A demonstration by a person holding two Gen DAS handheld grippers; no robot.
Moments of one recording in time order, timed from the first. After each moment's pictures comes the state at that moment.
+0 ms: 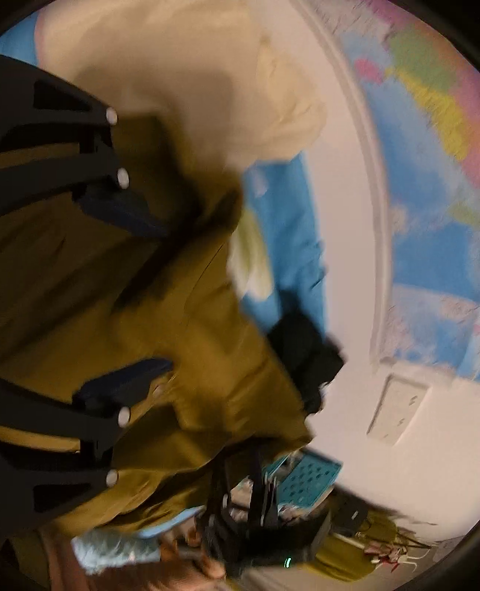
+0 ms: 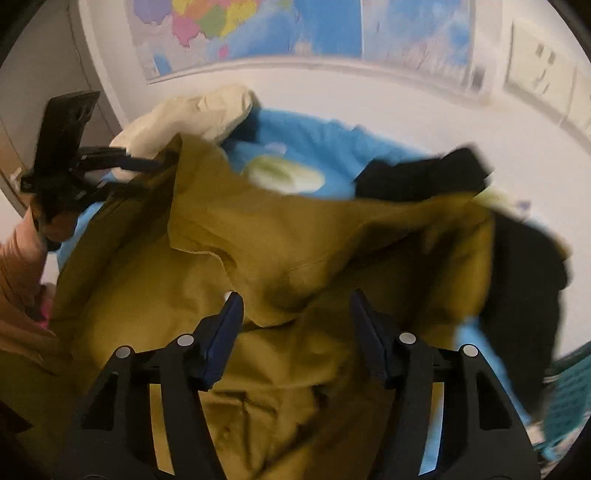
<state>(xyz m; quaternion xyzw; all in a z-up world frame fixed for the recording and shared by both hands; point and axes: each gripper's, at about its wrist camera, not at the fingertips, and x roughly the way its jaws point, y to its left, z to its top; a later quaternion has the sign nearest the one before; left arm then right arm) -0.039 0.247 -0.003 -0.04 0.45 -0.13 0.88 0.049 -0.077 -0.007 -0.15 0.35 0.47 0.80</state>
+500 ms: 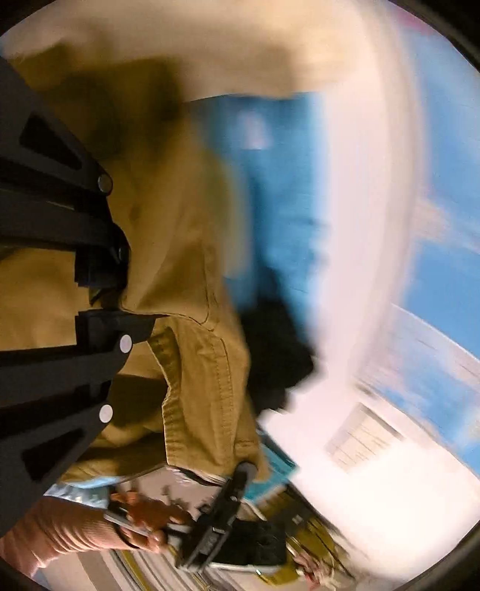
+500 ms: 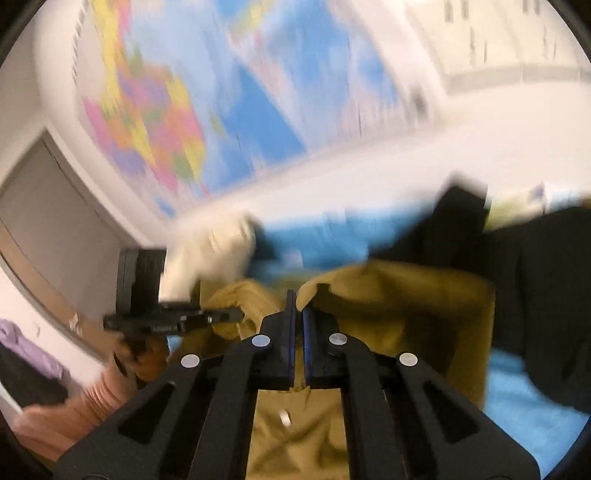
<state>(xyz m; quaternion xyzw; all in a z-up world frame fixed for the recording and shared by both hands) 0.047 0.246 0.013 -0.17 0.44 -0.15 0.87 0.112 -0.115 0.060 0.14 0.30 0.51 0.79</state>
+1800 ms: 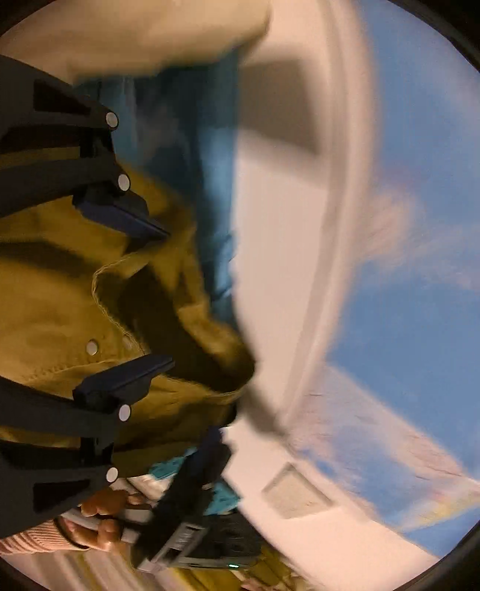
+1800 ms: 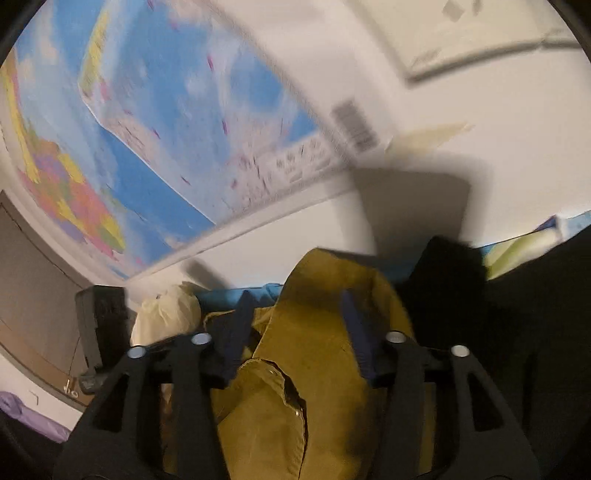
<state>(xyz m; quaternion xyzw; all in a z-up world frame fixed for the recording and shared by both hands) 0.102 0.260 0.026 -0.20 0.41 -0.08 0.89 0.204 -0.078 0.029 0.19 0.34 0.43 0.81</state>
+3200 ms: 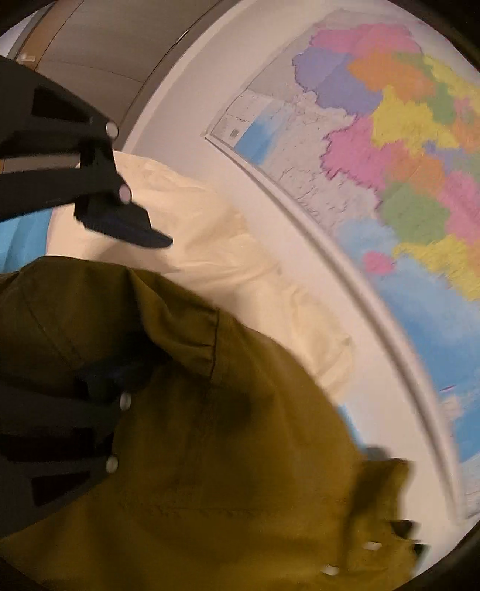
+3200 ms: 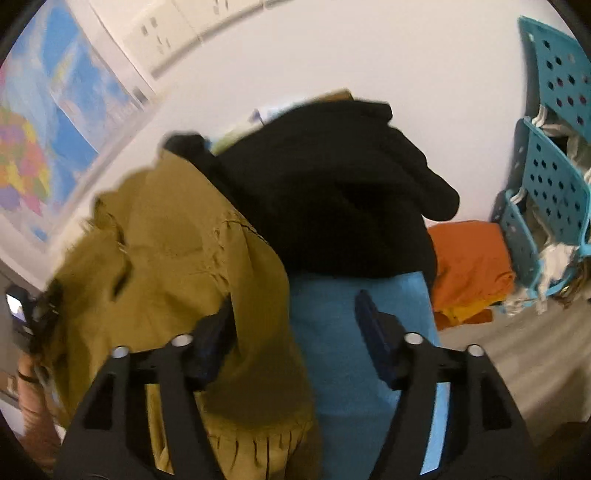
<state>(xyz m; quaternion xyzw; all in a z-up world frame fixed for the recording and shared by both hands) -0.094 0.304 -0.005 0.22 0.41 0.29 0.84 0.084 -0.299 -0.073 0.16 0.39 0.26 0.87</state>
